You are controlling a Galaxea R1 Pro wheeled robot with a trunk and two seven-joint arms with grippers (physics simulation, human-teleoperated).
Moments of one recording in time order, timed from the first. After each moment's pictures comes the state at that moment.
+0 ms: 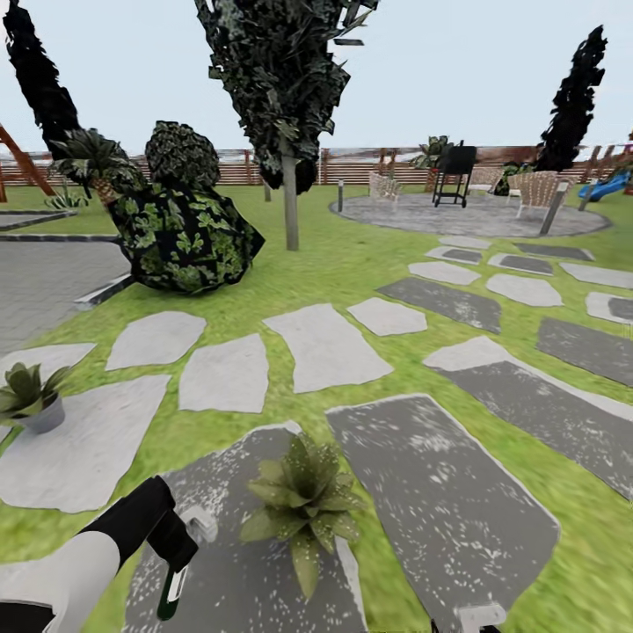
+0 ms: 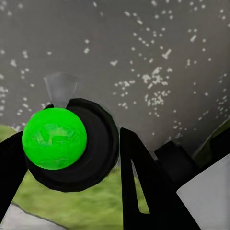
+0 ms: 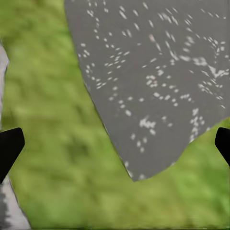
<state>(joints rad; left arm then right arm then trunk) -0.73 0.17 -0.14 -0.40 -0.71 0.65 -0.89 -0.34 -0.05 -0.21 -0.14 0.31 -0.38 -0.08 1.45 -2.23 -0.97</state>
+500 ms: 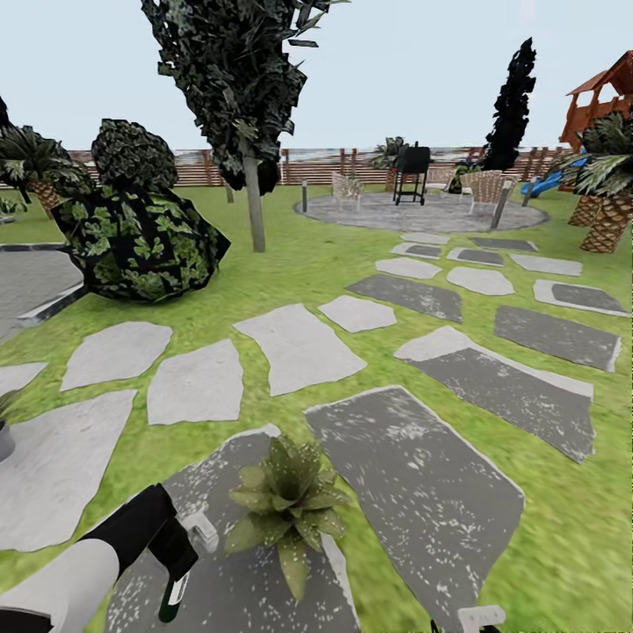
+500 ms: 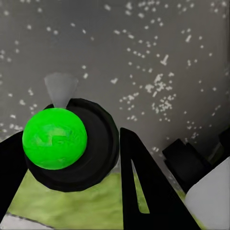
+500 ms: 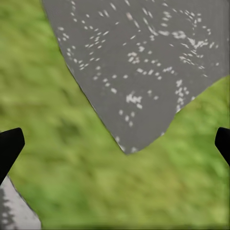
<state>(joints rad) -0.71 0.17 -0.19 -0.40 -0.71 0.56 -0.89 -0.34 -0.05 -0.21 -0.14 0.31 -0.38 -0.08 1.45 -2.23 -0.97</state>
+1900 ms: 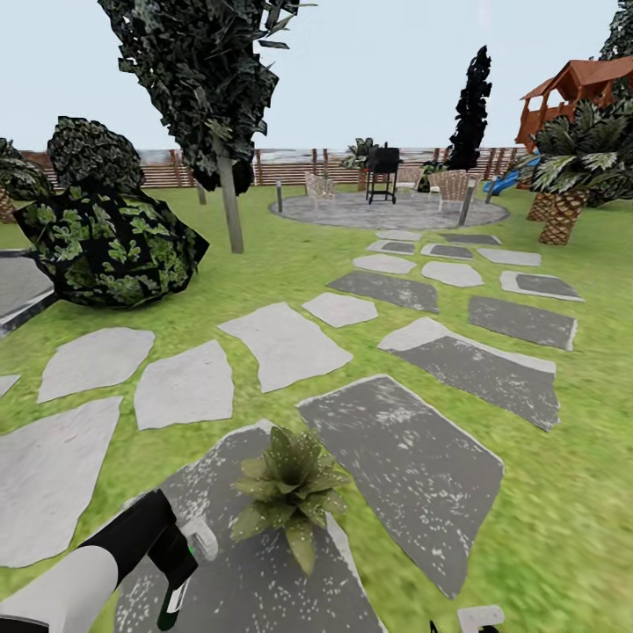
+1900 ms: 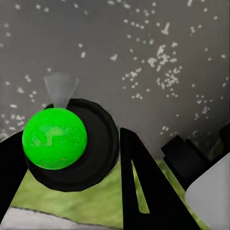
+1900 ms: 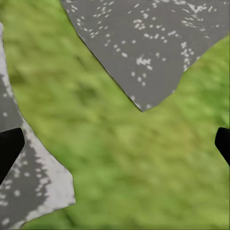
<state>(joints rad) -0.69 0.16 -0.19 -0.40 -0.72 0.55 -0.89 -0.34 -0.04 -0.21 -0.14 0.31 -0.38 -0.08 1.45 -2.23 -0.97</state>
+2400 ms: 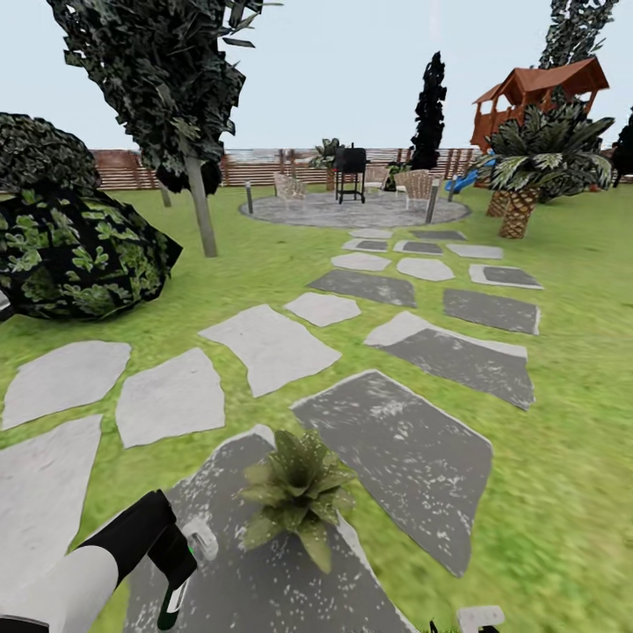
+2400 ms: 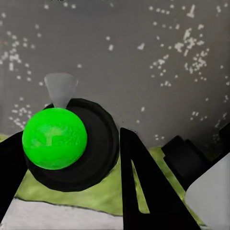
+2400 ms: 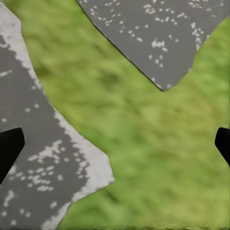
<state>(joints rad) -0.69 0.16 -0.19 -0.40 -0.72 0.55 -0.89 -0.34 -0.04 -0.21 -0.14 0.31 -0.38 -0.08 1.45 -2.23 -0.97</state>
